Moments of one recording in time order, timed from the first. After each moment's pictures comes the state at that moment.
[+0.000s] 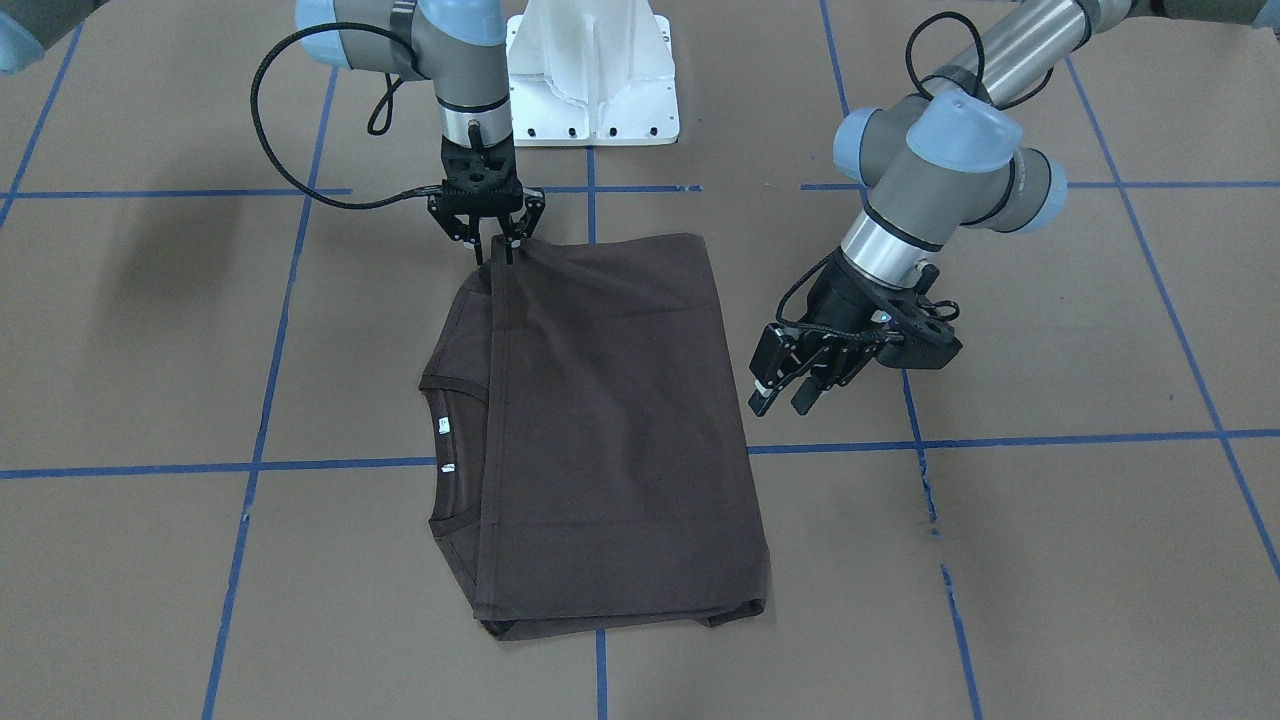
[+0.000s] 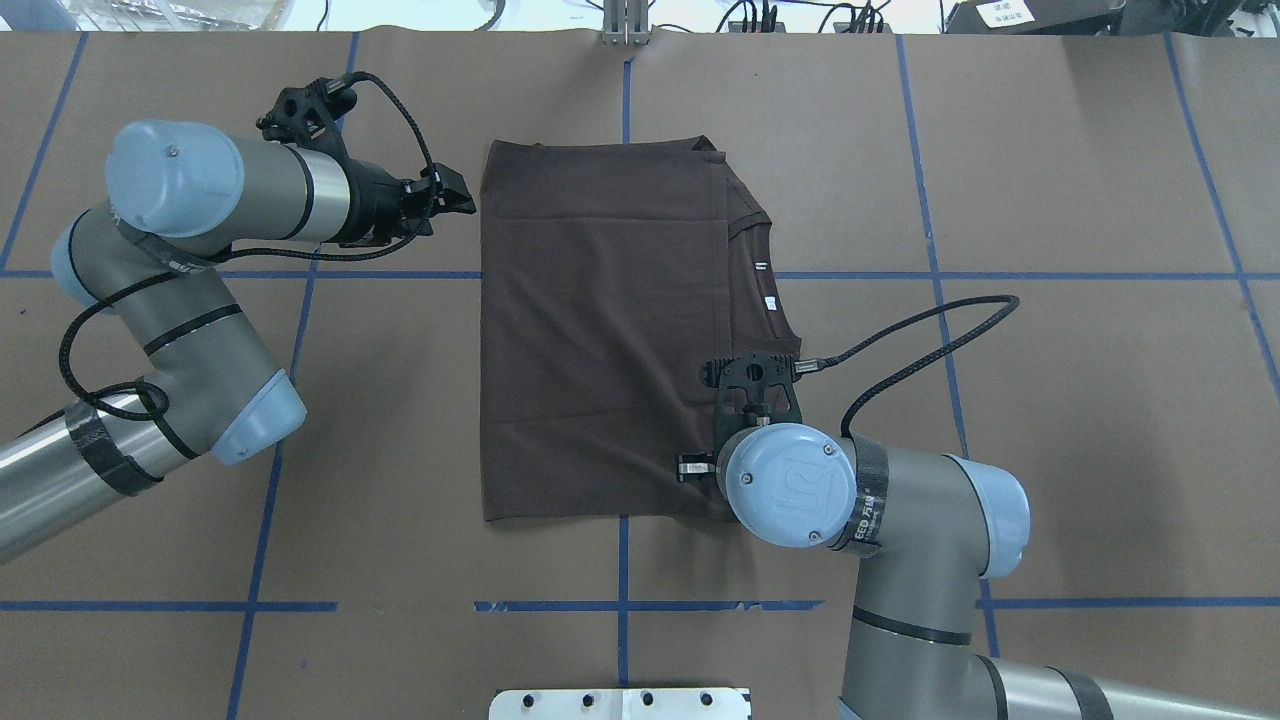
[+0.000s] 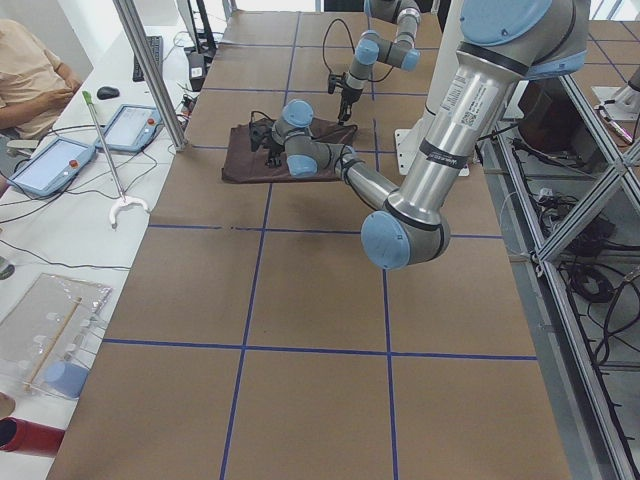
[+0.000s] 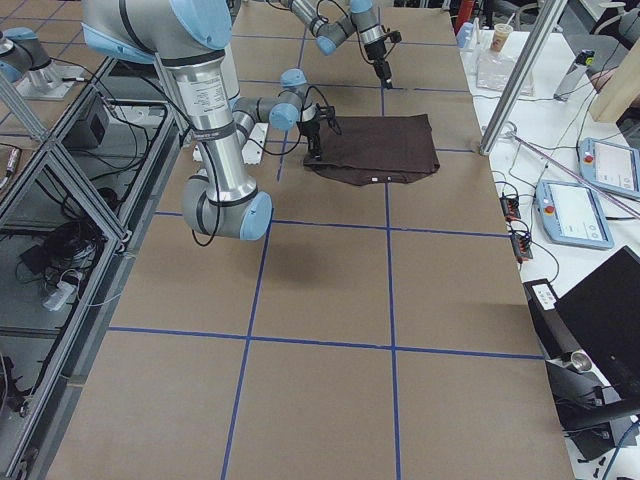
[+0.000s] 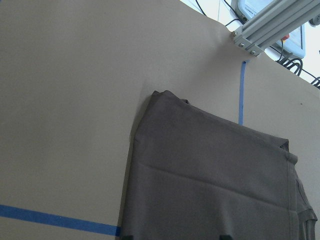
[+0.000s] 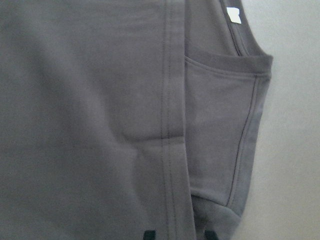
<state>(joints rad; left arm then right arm) -0.76 -2.05 -1.57 -2.33 -1.83 -1.50 0.29 -1.10 1.87 -1.54 1.50 1.45</state>
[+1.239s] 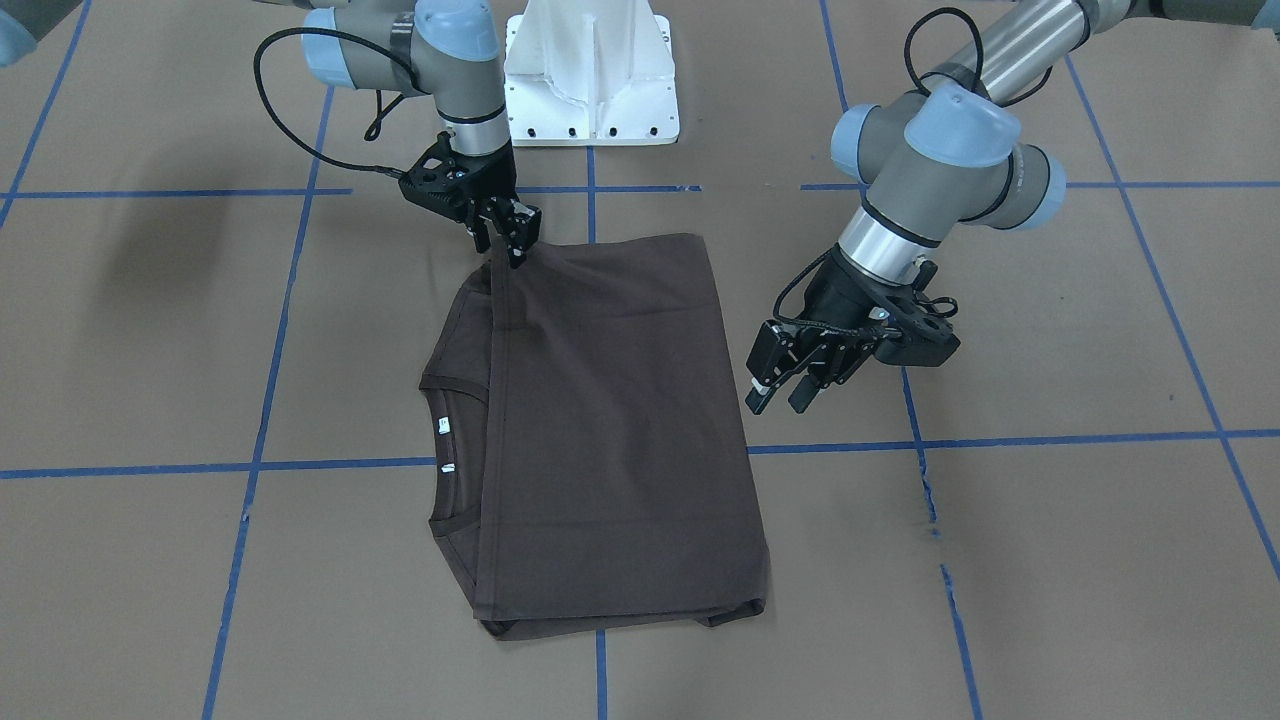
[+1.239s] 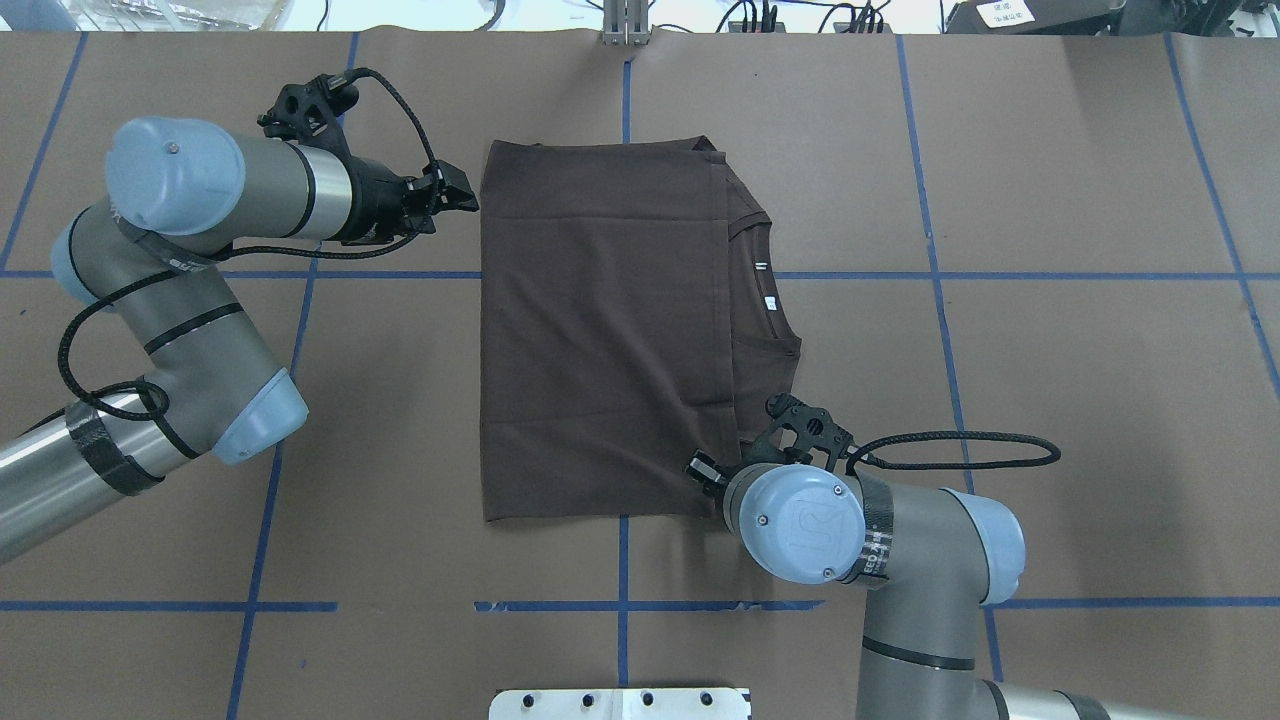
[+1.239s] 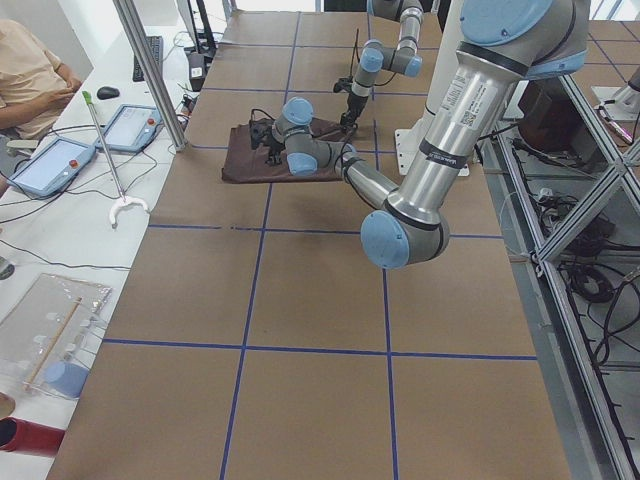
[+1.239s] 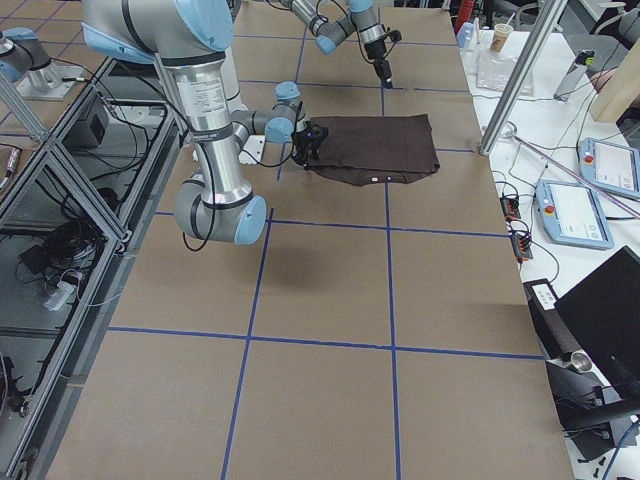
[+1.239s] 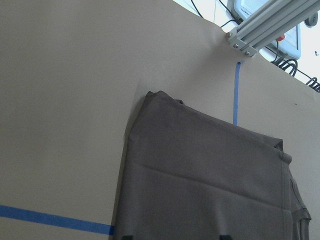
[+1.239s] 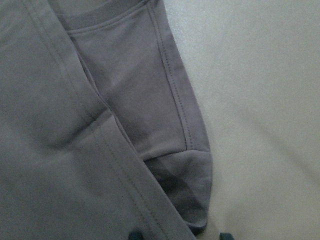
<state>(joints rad) -0.76 -2.06 -1.58 -2.32 -1.83 -1.50 0.25 -1.14 1.84 -1.46 1.50 1.99</state>
